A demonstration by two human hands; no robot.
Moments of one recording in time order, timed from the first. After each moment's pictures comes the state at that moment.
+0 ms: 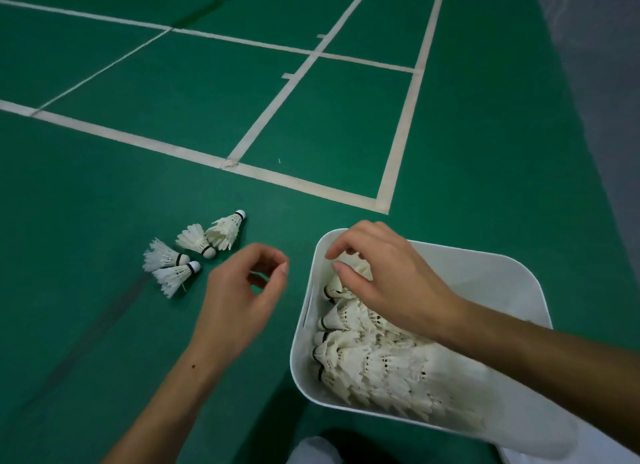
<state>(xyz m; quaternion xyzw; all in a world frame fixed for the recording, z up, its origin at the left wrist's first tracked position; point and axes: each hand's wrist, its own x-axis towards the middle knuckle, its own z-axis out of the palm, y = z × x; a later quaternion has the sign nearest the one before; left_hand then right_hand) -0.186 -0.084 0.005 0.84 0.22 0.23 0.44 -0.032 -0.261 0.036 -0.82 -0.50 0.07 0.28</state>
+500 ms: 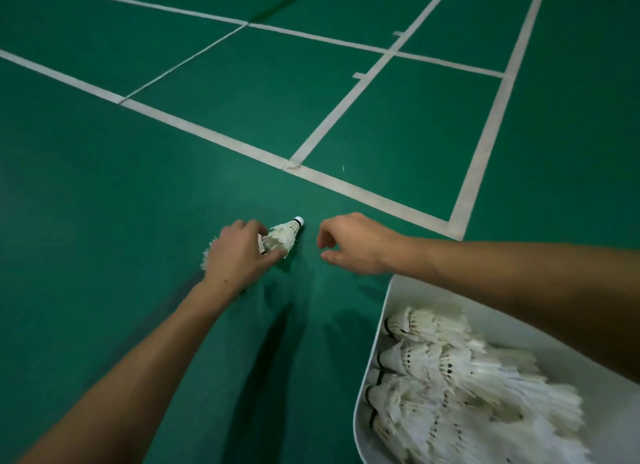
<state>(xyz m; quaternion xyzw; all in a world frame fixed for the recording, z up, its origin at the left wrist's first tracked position) -0.155 0.090 -0.069 0.91 0.39 0.03 0.13 0.019 -0.070 -0.008 -0.79 -0.57 0.23 0.07</state>
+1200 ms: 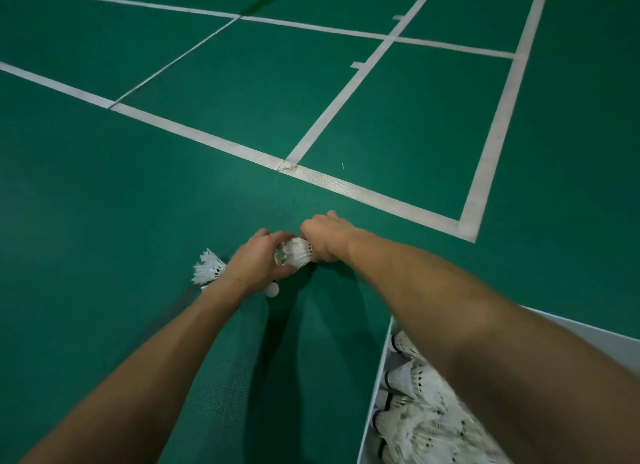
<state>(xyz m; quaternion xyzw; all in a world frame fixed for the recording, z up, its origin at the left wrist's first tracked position) -0.111 0.115 -0.115 0.93 0.31 -0.06 0.21 0.046 0.025 -0.099 -0.80 -0.56 0.23 -0.02</state>
